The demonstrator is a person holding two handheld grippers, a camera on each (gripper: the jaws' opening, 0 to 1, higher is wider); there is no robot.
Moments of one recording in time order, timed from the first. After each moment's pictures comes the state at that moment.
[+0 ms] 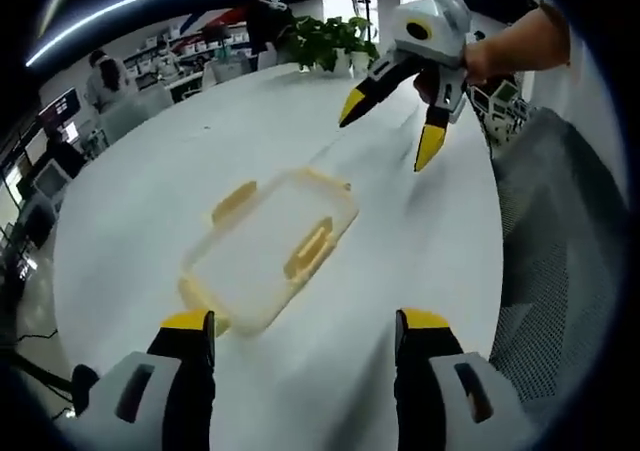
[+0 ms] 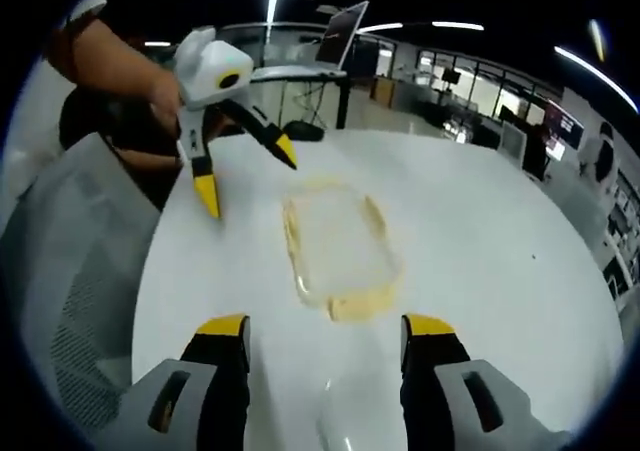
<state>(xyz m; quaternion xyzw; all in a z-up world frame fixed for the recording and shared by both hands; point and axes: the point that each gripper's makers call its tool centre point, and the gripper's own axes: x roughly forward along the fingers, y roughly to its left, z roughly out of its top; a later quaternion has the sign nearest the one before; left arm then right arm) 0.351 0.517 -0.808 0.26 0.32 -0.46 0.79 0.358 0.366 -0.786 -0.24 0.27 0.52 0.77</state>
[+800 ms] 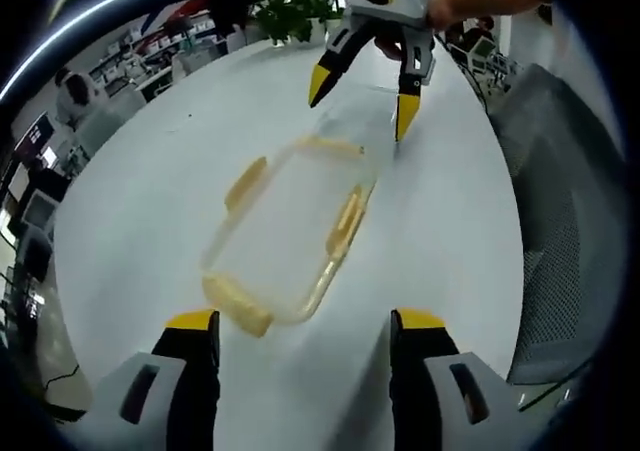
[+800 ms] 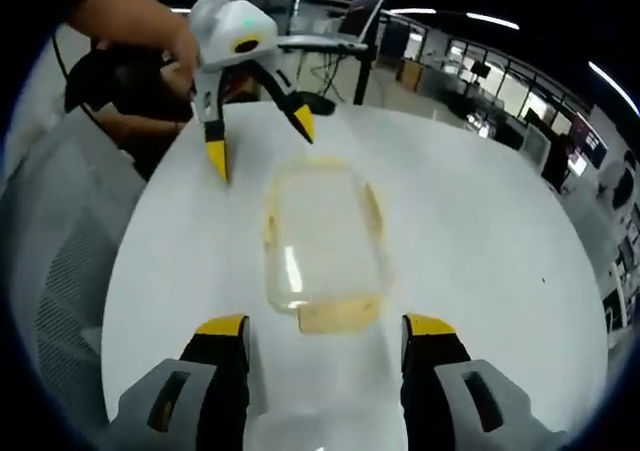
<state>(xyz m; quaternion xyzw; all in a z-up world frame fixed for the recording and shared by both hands) 0.378 0.538 -0.821 0.33 0.34 -0.48 0.74 0.388 0.375 -0.807 -0.31 0.30 0.54 0.72</state>
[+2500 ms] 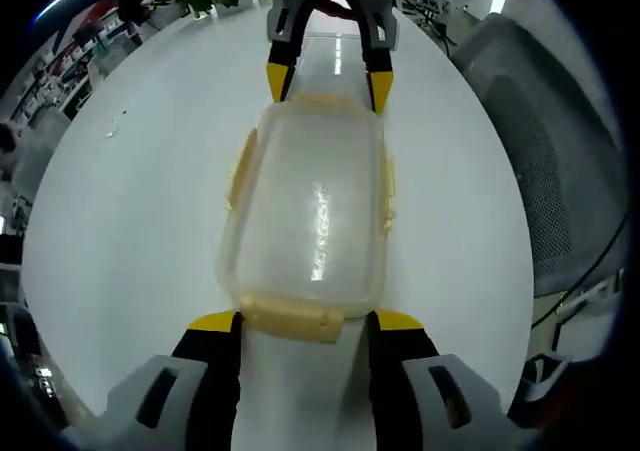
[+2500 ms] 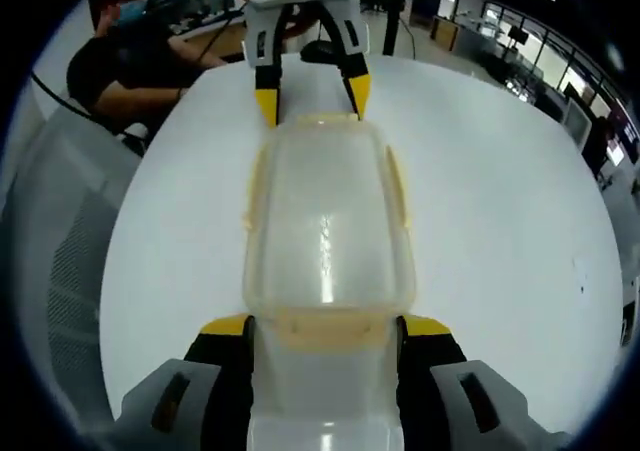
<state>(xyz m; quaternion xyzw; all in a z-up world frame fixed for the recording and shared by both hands) 0.424 0.540 -0.835 0.42 0.37 -0.57 0.60 0.404 0.387 -0.843 -0.34 0.39 0.57 0.64</state>
